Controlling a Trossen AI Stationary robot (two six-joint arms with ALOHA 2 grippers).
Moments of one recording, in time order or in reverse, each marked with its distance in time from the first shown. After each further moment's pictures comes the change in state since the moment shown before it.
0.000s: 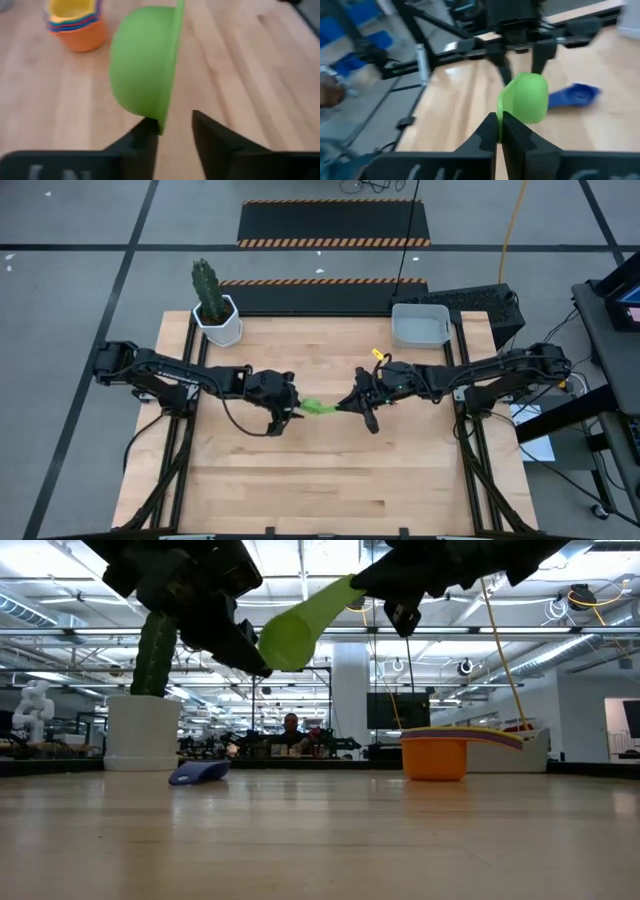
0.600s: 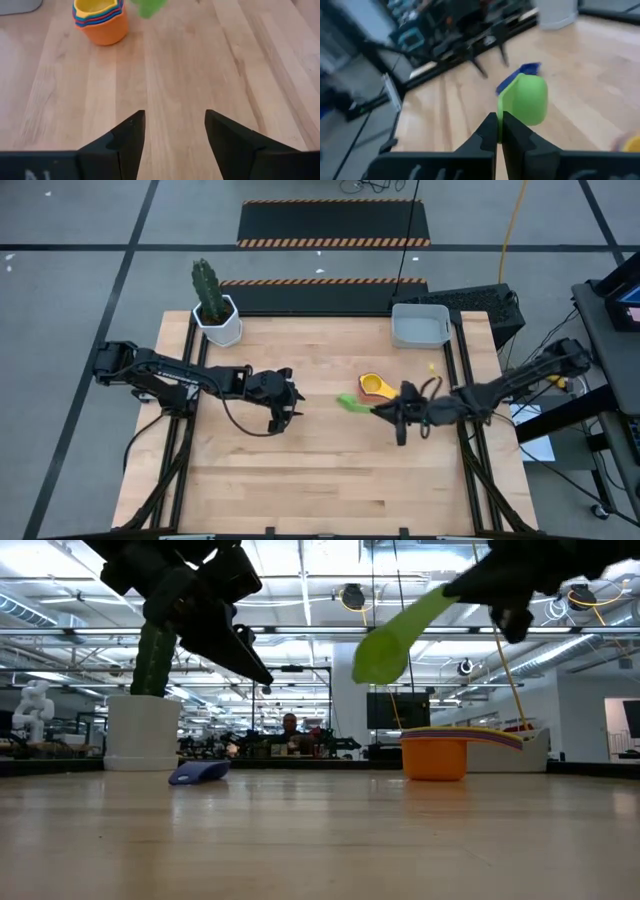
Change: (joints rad) left arm -0.001 -0.001 0.002 -0.032 -0.106 0.046; right arm 0.335 -0.372 -0.300 -0.068 0.646 0.337
